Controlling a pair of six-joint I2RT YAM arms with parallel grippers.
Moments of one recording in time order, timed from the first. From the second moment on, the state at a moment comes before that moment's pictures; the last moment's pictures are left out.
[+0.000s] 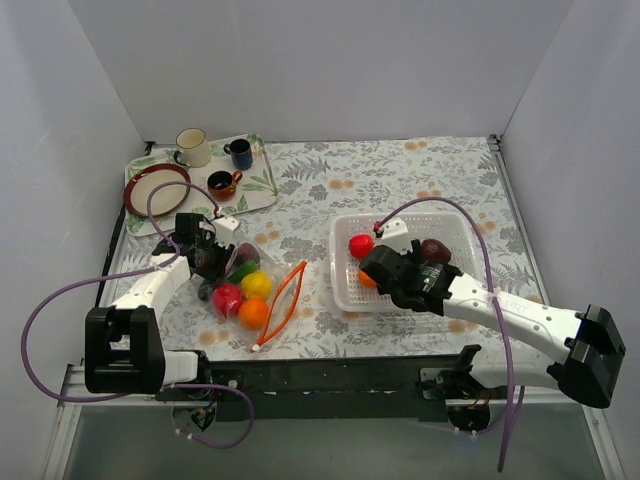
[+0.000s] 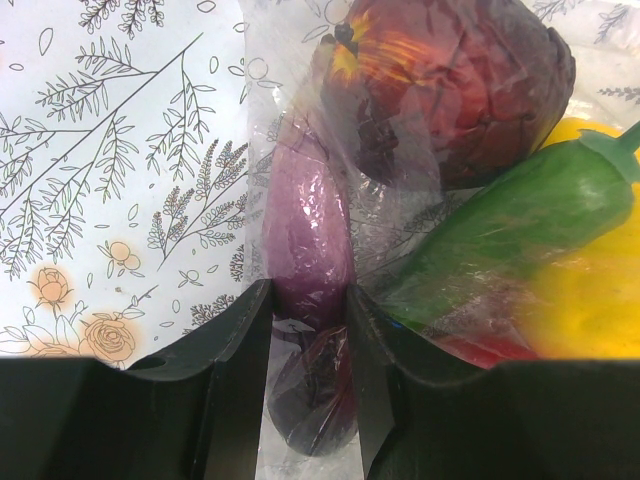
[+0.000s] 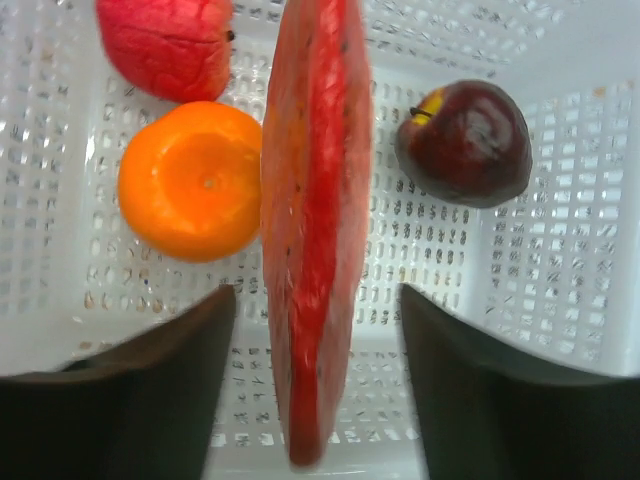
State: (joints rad) left arm -0.03 1.30 0.71 -0.44 0.17 0.44; right arm 1.04 1.15 0.87 -0.74 0.71 0.50
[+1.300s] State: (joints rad) left arm -0.03 1.30 0.71 -0.45 0.17 0.44; right arm 1.38 1.74 1.05 0.03 0.27 0.18
